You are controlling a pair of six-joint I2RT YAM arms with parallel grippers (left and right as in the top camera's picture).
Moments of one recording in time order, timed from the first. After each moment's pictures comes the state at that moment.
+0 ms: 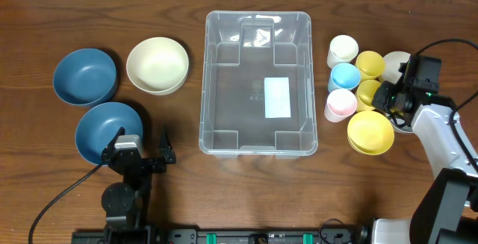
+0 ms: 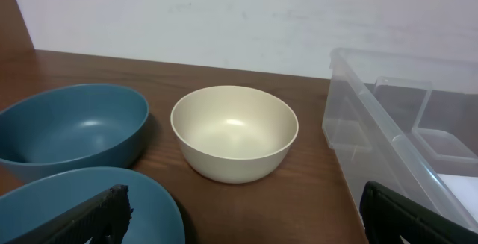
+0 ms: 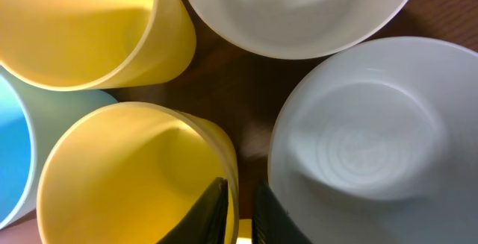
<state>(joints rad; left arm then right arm) 0.03 0.01 0.03 -0.13 0.03 -0.11 -0.22 1.56 0.94 -0.48 -0.01 0.28</state>
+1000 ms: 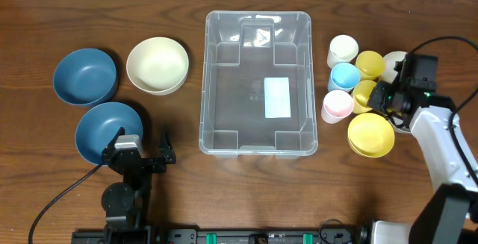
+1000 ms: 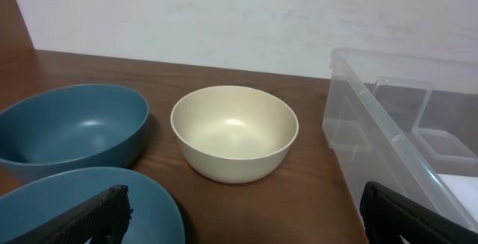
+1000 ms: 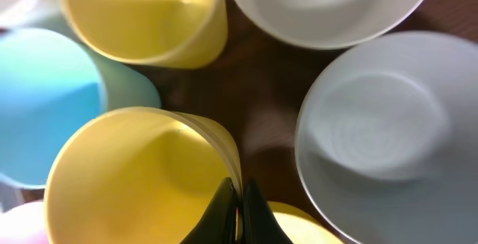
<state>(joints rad) 0.03 0.01 0.03 -0.13 0.03 -0.11 -0.18 1.49 0.96 -0.56 -0.01 0.28</state>
